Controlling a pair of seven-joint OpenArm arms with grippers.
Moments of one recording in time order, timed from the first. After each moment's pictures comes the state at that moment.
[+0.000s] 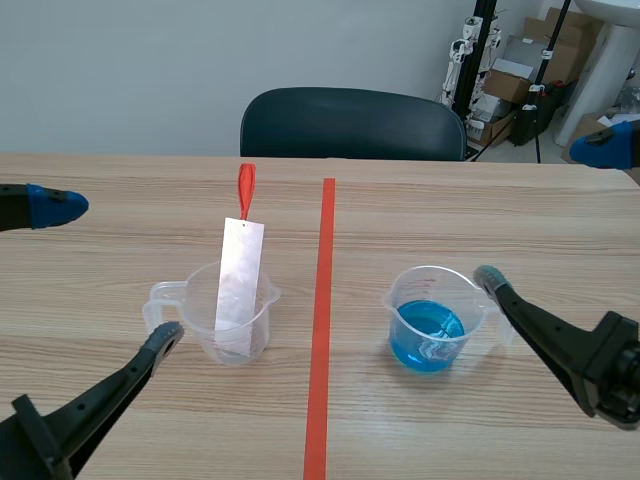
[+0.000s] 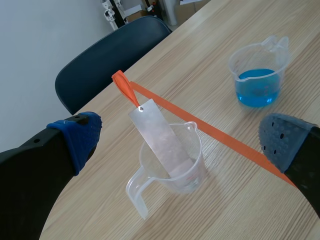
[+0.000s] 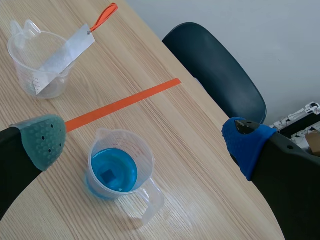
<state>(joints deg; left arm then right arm) 51.6 -45.9 -1.4 122.3 -4.0 -8.4 -22.6 -50.1 41.0 15.5 126.4 3.1 20.4 12.9</state>
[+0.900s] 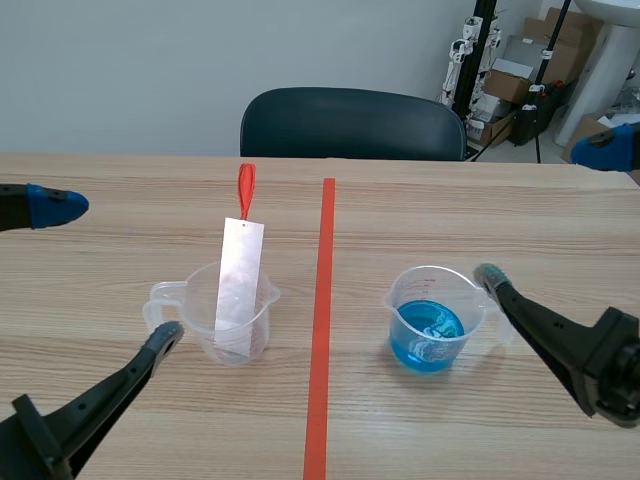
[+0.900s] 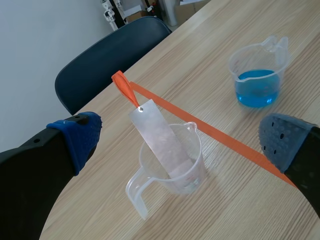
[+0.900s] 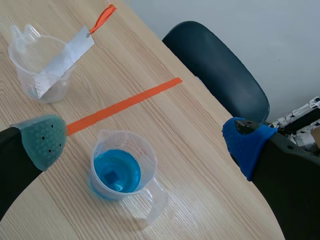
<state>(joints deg) 51.6 -45.9 -1.4 122.3 -4.0 -8.4 -22.6 -50.1 41.0 15.5 126.4 5.9 20.4 12.0</state>
